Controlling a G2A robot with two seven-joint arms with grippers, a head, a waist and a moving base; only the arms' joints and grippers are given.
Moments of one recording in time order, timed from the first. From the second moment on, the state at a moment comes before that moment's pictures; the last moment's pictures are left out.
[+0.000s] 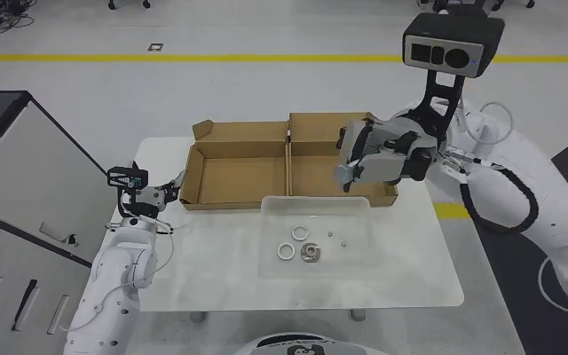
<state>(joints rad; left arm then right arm) 1.73 -1.15 -1.60 -1.80 1.33 0.00 0.00 -0.41 -0.80 0.53 -1.84 1.07 -1.01 0.81</state>
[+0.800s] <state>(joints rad) 1.73 -1.15 -1.60 -1.80 1.33 0.00 0.00 -0.68 -0.88 0.70 -2.04 1.23 -1.01 0.81</state>
